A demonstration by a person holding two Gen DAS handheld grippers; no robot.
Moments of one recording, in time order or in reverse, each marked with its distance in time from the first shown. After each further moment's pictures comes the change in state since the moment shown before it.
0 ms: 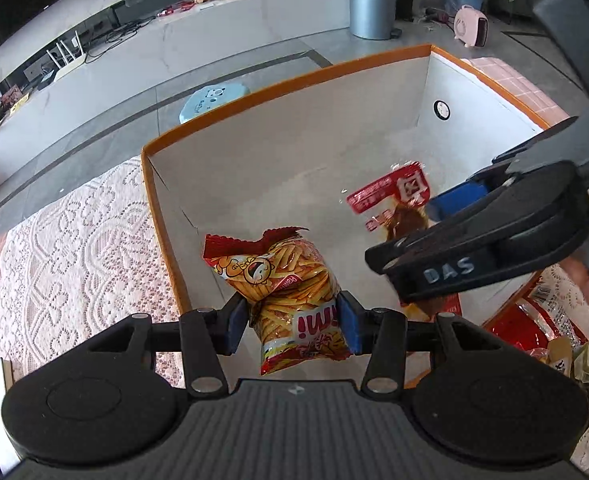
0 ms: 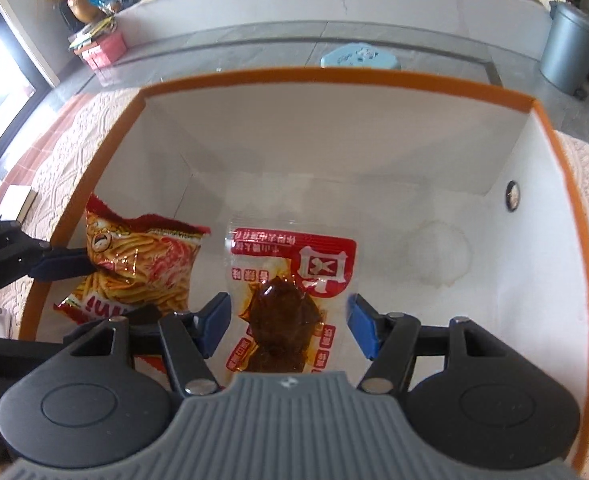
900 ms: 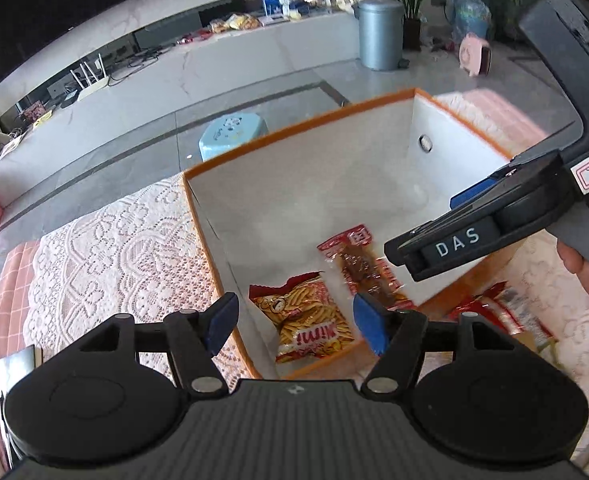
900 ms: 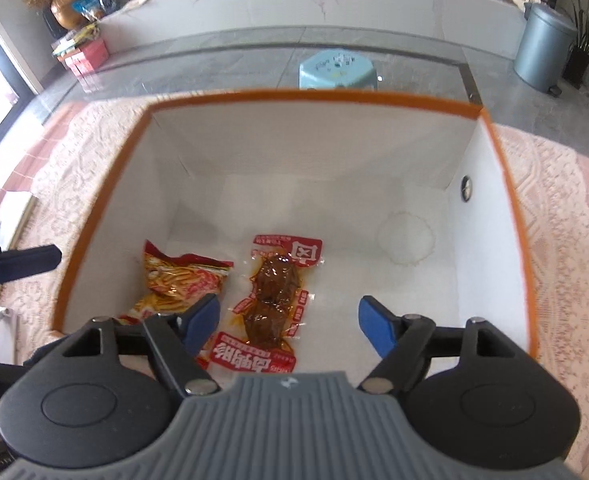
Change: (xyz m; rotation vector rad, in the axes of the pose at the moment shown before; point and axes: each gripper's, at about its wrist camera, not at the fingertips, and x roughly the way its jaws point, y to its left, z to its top) left arm -0.070 -0.002 -0.015 -0.027 -0.104 0.032; right arm -0.057 0.007 -0.008 0.027 -0.028 -0.056
